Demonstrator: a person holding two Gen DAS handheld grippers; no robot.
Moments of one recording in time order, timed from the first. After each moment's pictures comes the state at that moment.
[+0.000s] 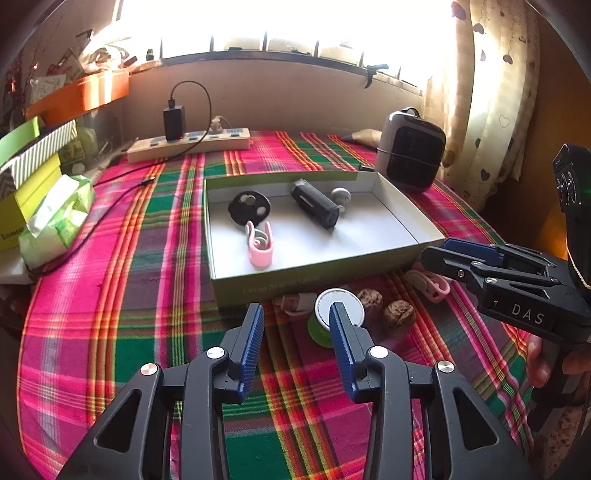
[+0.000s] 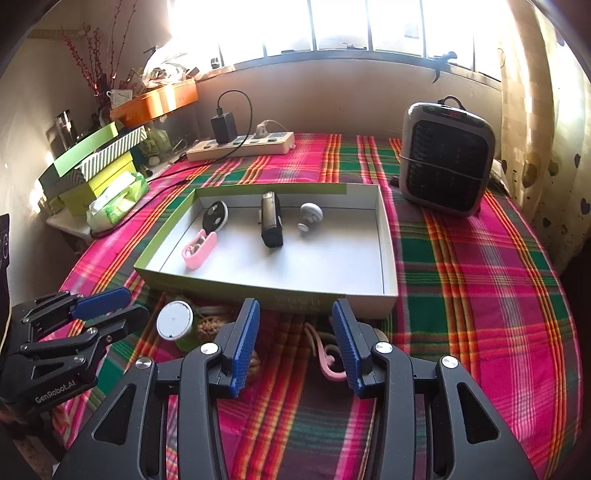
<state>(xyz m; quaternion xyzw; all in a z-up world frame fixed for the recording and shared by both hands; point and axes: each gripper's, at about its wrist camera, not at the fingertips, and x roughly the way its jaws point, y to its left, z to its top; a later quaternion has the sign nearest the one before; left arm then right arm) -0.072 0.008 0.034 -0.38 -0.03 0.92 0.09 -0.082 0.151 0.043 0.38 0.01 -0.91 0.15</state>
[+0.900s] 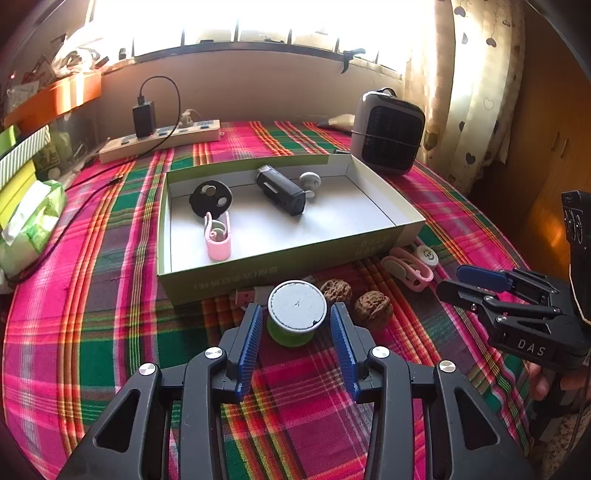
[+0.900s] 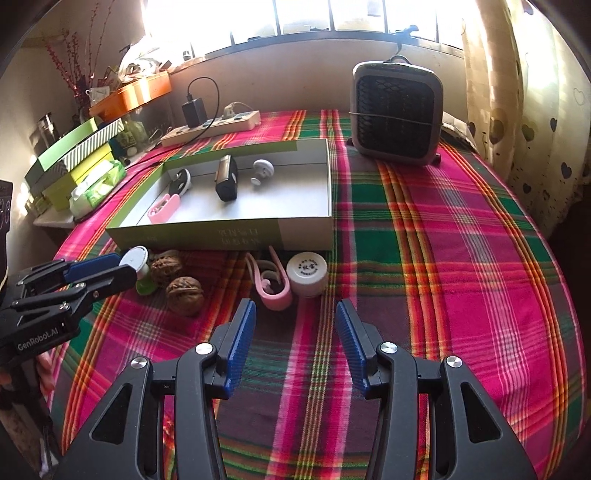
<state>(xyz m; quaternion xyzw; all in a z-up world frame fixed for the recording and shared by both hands) -0.083 0.043 0.024 -0.39 -0.01 0.91 0.12 -0.057 0.194 0.016 0.41 -0.01 -0.90 0.12</state>
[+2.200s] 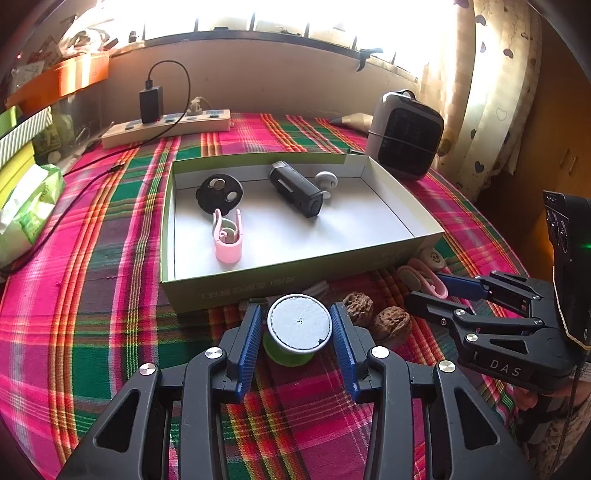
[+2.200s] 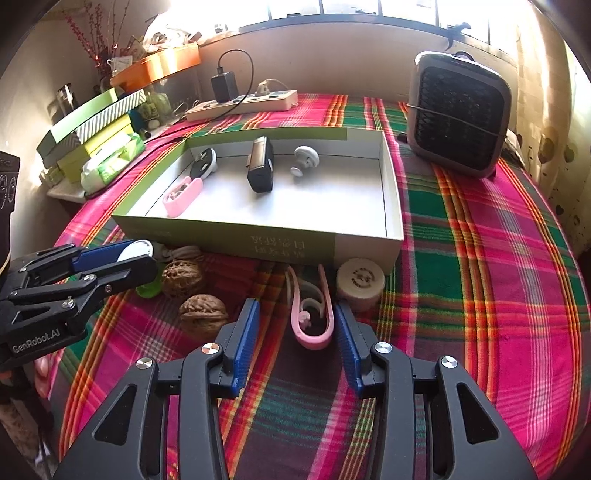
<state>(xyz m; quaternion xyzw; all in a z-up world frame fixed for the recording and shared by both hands) -0.098 0.026 0.018 -0.41 -0.04 0.91 0.11 -0.090 0.160 0.006 0.43 0.03 -0.88 0.17</state>
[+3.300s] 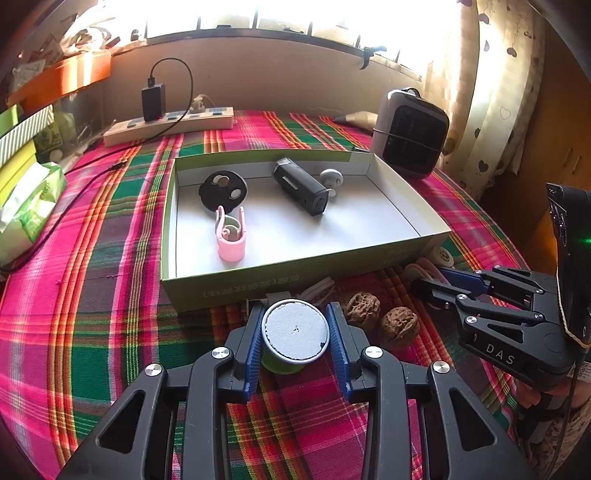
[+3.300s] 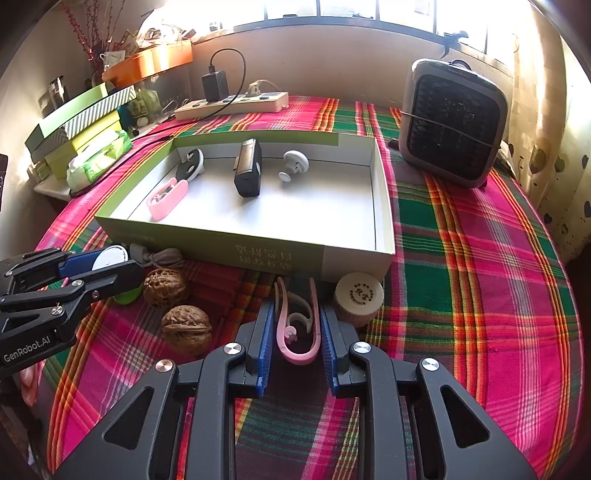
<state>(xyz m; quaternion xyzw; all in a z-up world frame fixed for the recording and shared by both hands) -0.099 0.020 0.015 -0.41 -0.05 0.90 0.10 -0.097 0.159 0.006 0.43 0.05 -0.89 0.15</state>
